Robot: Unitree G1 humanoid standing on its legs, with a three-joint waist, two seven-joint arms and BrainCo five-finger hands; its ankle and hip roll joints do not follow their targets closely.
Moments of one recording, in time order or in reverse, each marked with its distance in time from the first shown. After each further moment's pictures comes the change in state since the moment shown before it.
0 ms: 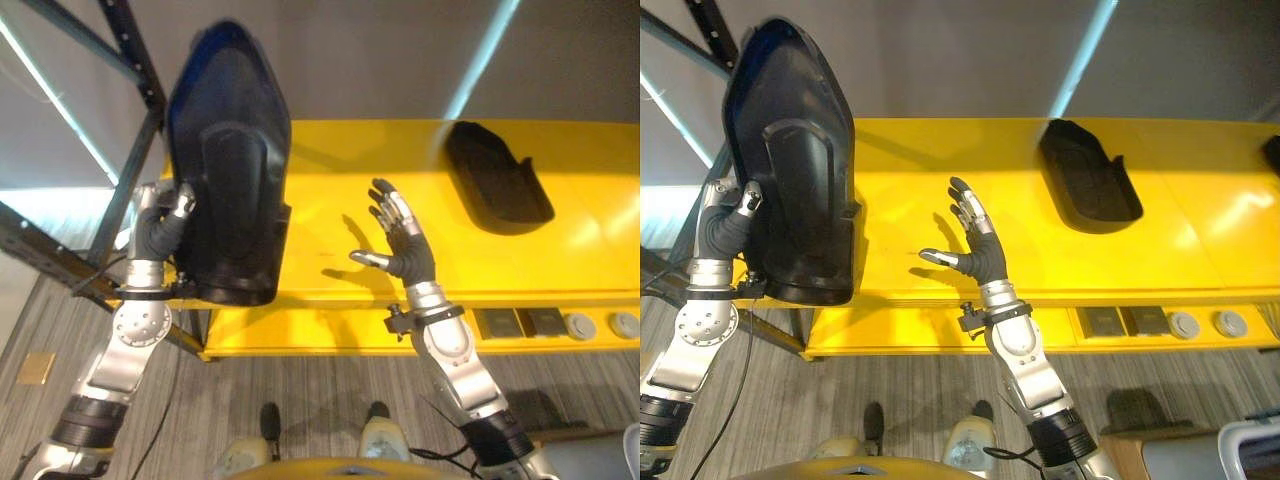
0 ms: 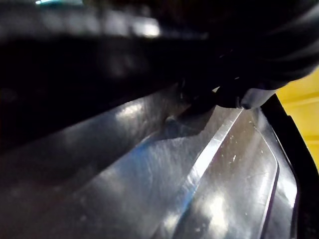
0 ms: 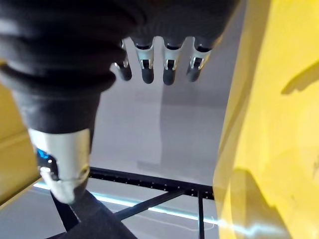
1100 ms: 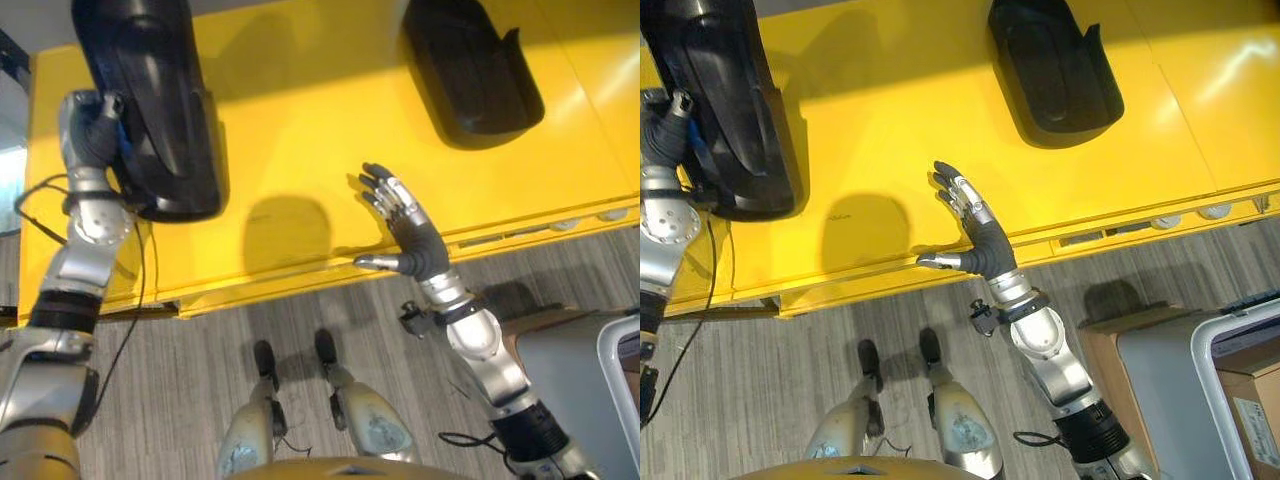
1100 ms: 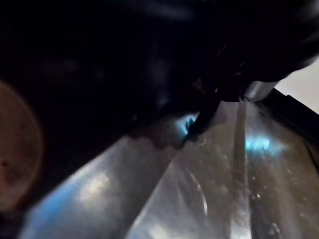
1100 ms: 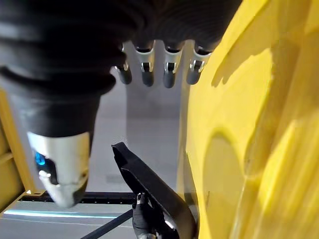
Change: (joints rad) left arm -0.562 0.213 -0.032 0.554 -0.090 0.118 0.074; right arm -0.076 -0.148 0.033 -0.108 0.082 -0.018 0.085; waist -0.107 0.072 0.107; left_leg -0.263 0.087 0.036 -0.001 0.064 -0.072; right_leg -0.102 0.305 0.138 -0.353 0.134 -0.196
